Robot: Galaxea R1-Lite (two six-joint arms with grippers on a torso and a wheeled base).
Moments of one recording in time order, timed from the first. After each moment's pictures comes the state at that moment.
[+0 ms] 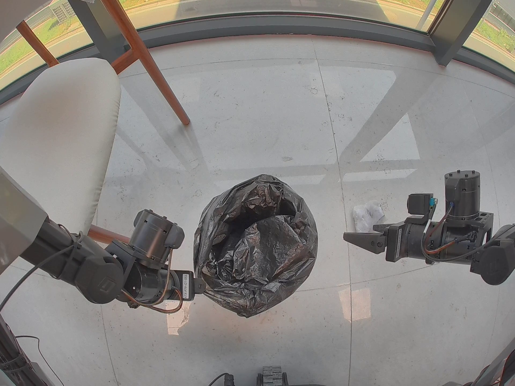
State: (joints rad) left arm -0.49 1.89 -0.79 -0.13 0.21 -0.42; right arm 0.38 1.69 -0.64 -0.59 0.31 0.21
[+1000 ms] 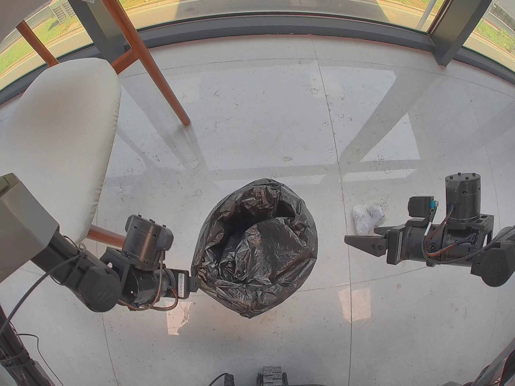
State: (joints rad) left arm -0.43 1.93 -0.70 -0.38 0.21 -0.30; right arm 0.38 1.69 -0.62 -0.59 0.31 0.21
